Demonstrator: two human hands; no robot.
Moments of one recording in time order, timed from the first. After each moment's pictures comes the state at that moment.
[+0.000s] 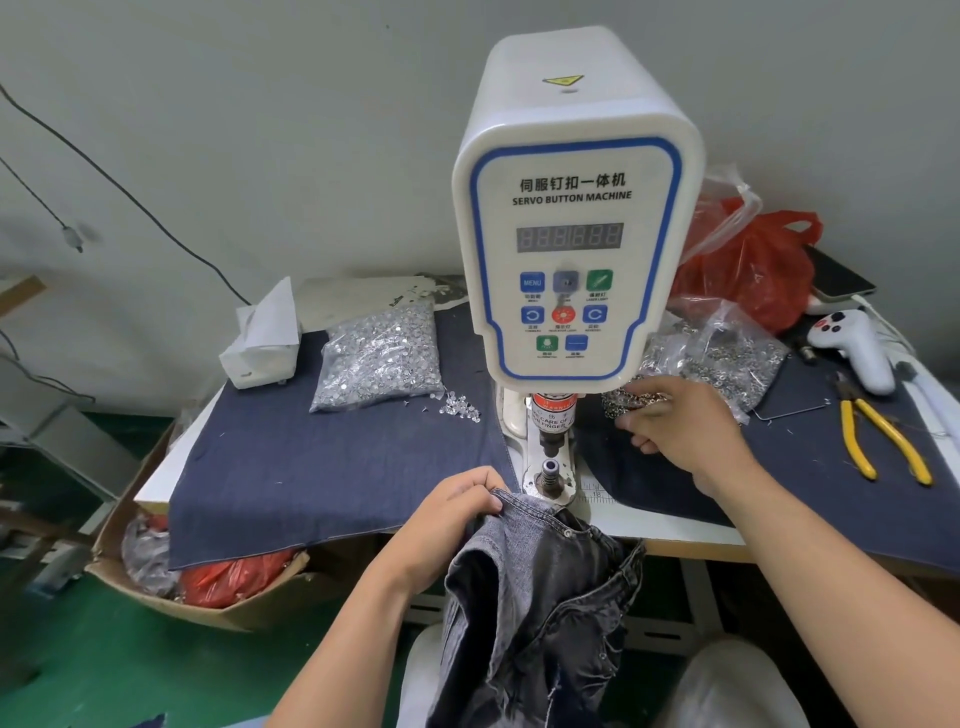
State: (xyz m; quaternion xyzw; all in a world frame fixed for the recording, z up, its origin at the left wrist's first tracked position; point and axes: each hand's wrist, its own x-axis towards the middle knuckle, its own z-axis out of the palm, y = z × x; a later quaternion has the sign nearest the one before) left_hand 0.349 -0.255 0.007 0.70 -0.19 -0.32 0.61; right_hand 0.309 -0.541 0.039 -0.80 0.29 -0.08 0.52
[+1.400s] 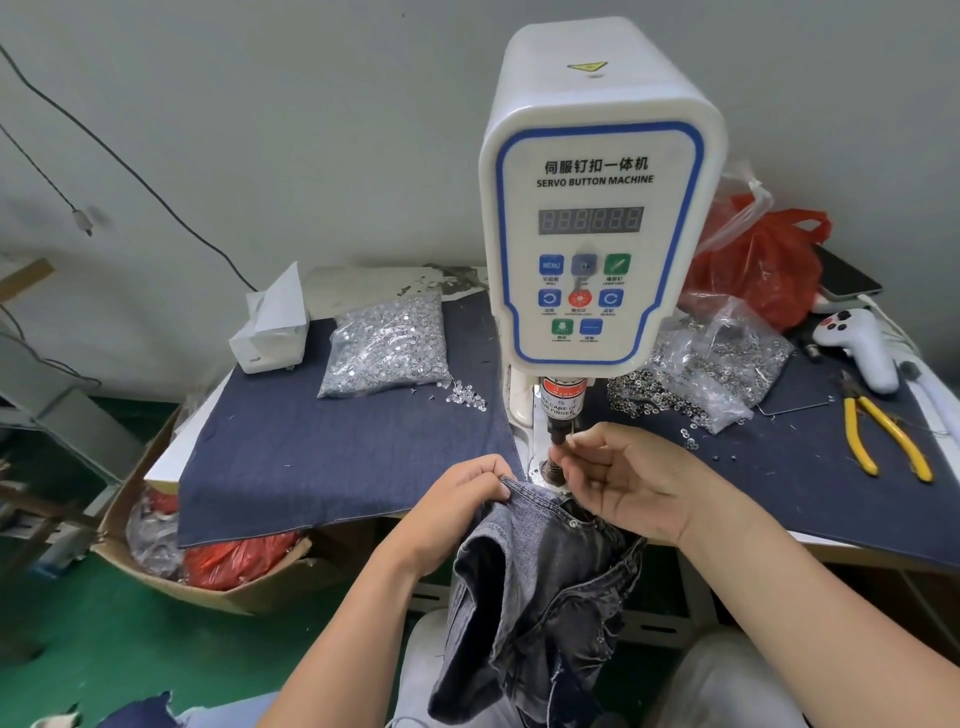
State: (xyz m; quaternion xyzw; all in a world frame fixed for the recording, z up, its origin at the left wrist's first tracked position) left_hand 0.347 -0.254 0.005 0.69 -0.19 -0.33 0.61; right_hand 0.282 -0.469 0.058 -0.35 0.30 0.16 0.87
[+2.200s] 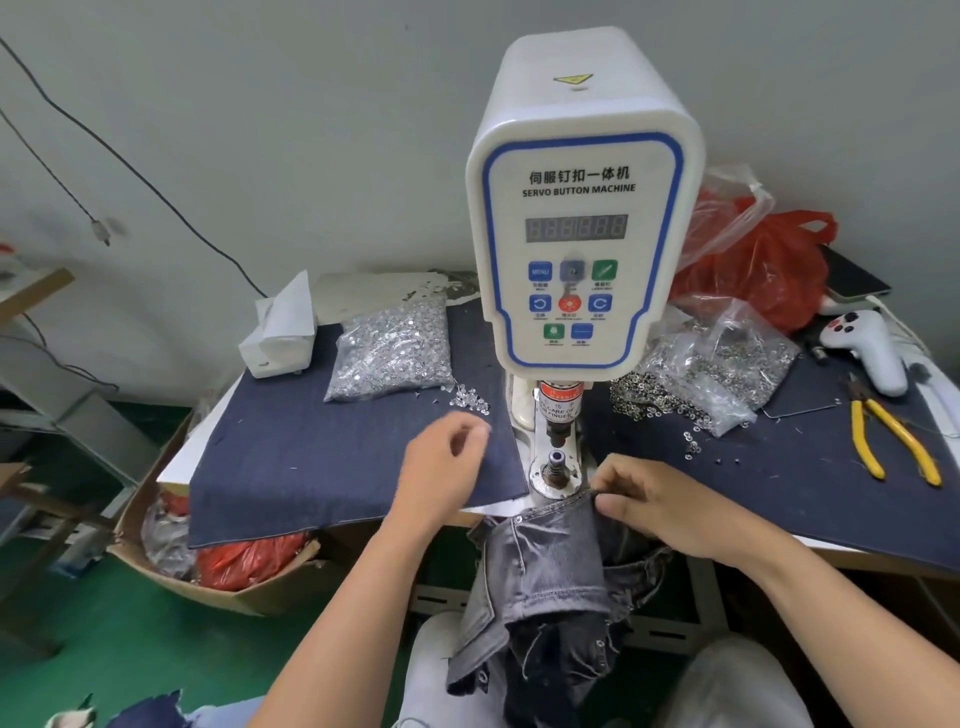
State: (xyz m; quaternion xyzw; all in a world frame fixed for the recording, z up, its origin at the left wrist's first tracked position) left_hand 0.370 -0.260 0.018 0.88 -0.15 -0.04 0.46; right_hand 0.258 -0.517 0.017 -0.86 -0.03 0.11 0.49
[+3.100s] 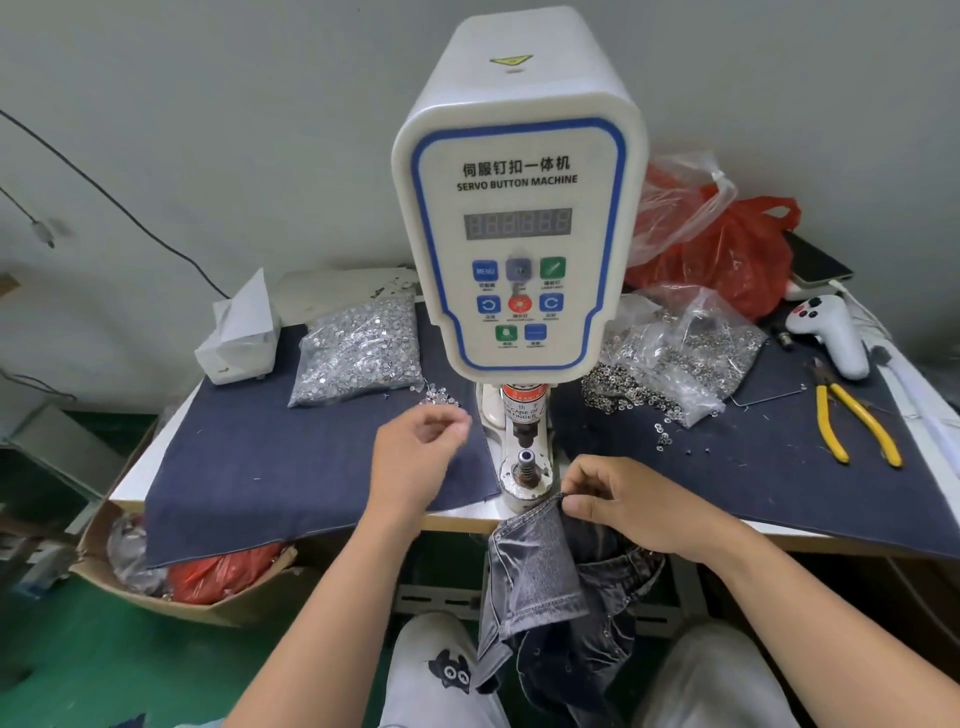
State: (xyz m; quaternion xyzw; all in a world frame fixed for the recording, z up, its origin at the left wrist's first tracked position) left_hand 0.375 -0.281 0.018 0.77 -0.03 -0.06 0.63; right_hand 0.262 -0.517 0.008 -0.87 -0.01 0.11 0.49
